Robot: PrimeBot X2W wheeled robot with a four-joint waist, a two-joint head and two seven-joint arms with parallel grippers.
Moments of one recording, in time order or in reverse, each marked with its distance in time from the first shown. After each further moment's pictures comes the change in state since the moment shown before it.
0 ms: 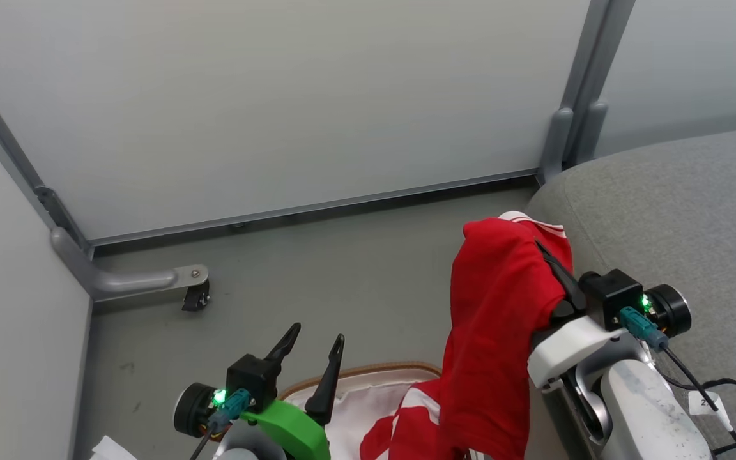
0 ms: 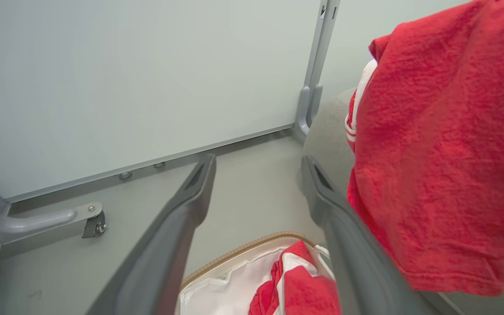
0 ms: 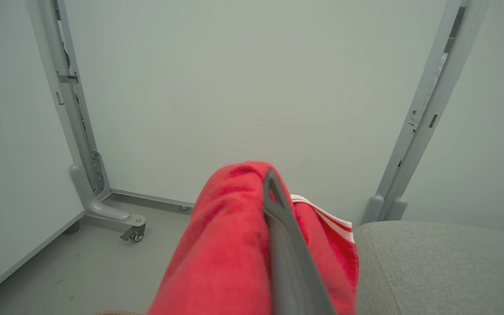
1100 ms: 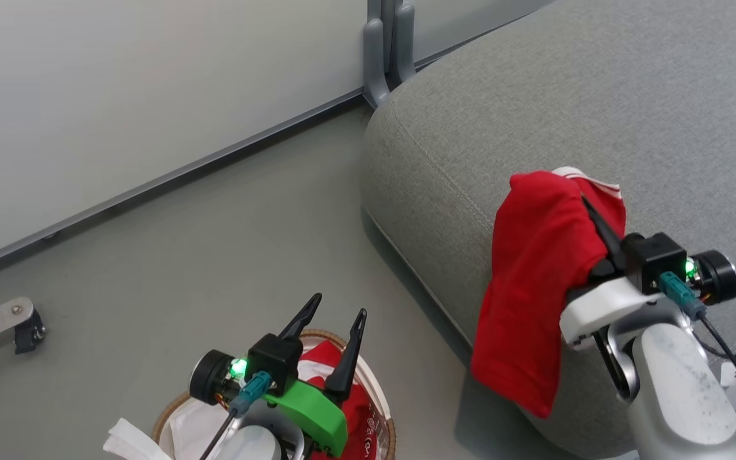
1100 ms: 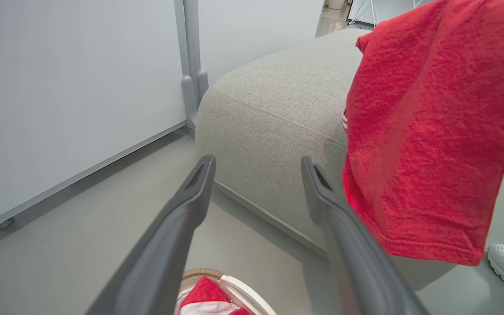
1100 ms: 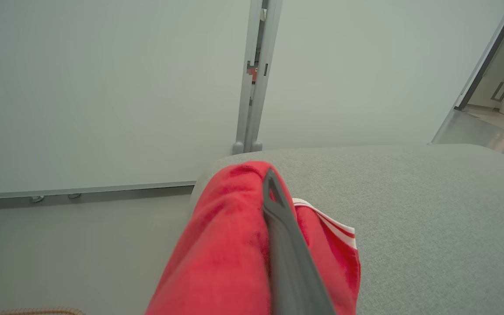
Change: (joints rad) left arm -0.017 -0.068 0.071 -0.041 0.159 -0.060 -0.001; right arm -0.052 -0.001 -0.130 -0.026 -0.083 0.000 0.000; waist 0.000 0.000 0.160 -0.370
